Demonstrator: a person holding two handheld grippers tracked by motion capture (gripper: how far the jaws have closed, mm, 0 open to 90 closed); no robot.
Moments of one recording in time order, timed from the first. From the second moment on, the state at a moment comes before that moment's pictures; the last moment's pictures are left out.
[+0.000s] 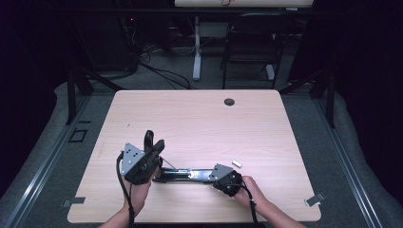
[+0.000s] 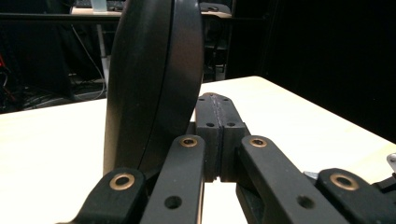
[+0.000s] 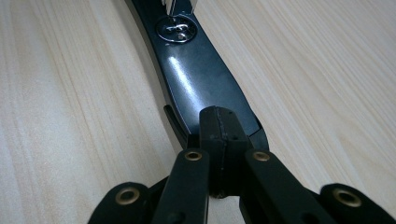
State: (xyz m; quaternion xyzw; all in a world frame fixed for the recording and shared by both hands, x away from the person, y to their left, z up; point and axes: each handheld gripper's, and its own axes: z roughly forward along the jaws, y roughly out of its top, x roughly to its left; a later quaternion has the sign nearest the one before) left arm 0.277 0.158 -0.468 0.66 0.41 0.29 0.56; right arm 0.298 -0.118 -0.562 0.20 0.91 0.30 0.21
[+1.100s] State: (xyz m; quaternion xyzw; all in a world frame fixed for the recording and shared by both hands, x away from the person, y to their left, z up) left arm 0.279 0.203 -0.463 0.61 0.47 0.32 0.55; right arm 0.298 -0.118 -0.562 0.20 0.91 0.30 0.21
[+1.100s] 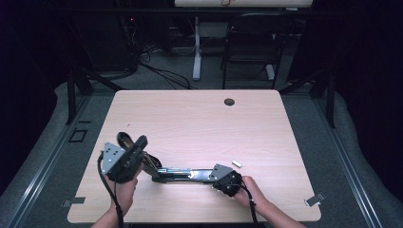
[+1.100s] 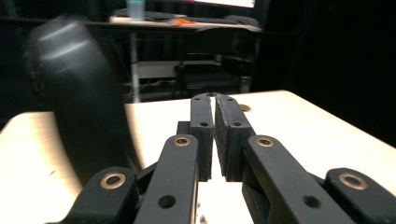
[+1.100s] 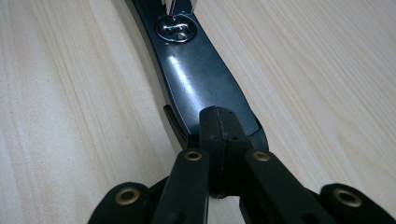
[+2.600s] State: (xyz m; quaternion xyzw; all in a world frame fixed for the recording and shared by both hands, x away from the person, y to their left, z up) left arm 0.275 0.200 -0.469 0.76 0.39 0.21 0.49; right arm 0.312 -0.139 -0.525 0.24 0.90 0.31 0.20
